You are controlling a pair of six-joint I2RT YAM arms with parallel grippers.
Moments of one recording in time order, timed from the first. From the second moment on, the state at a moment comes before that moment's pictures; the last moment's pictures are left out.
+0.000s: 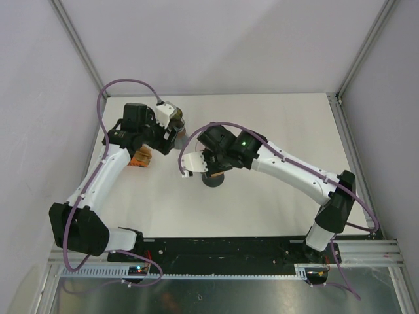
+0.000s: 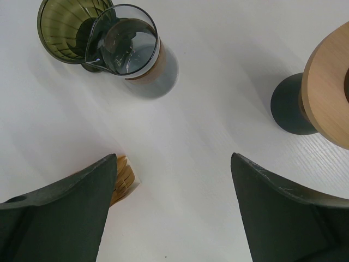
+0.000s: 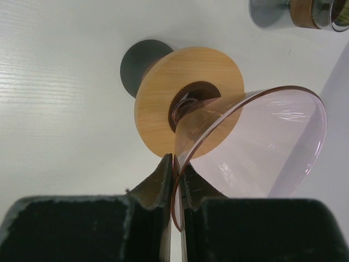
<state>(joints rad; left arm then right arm) -0.21 1.33 1.21 -0.61 0.25 0.37 1.01 1.69 1.74 -1.03 0.03 -0.94</state>
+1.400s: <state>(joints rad) -0.20 1.33 1.21 -0.61 0.27 0.37 1.00 1.74 1.72 -0.93 0.06 -0.97</state>
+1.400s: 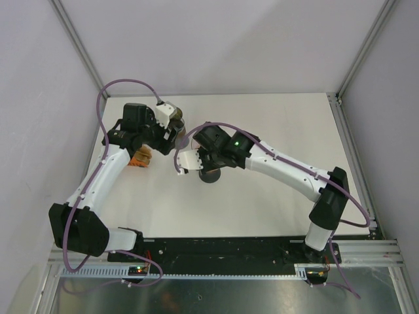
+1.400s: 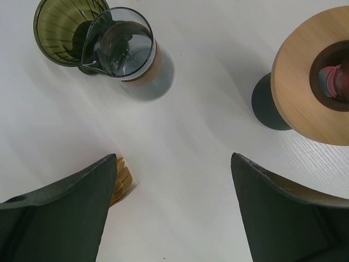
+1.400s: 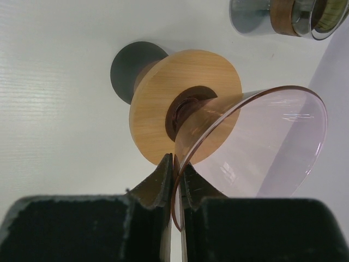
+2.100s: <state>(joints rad) -0.20 1.33 1.21 -0.61 0.27 0.37 0.97 1.79 1.74 -0.95 -0.02 -0.97</state>
